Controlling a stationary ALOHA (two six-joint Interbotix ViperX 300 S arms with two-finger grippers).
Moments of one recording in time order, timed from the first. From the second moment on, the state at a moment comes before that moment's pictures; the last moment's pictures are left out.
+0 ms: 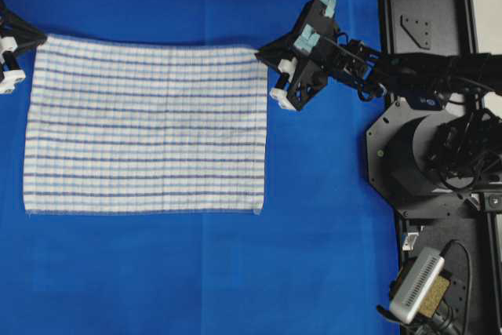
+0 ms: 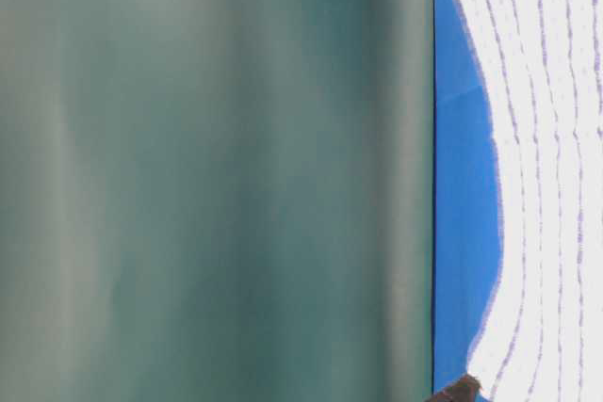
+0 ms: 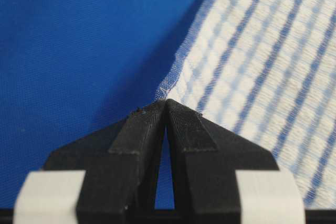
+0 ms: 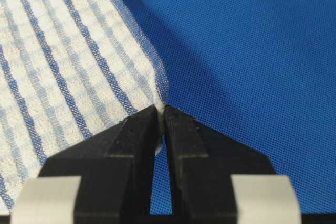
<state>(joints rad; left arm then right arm) 0.44 -0.09 1.11 -0.04 -0.36 0.03 -0.48 -0.18 1.14 0.13 -0.31 0.00</state>
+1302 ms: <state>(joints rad) -0.14 -0.38 1.20 -0.05 -0.19 -0.31 0.13 -0.41 1.22 0.40 -0.11 0.20</state>
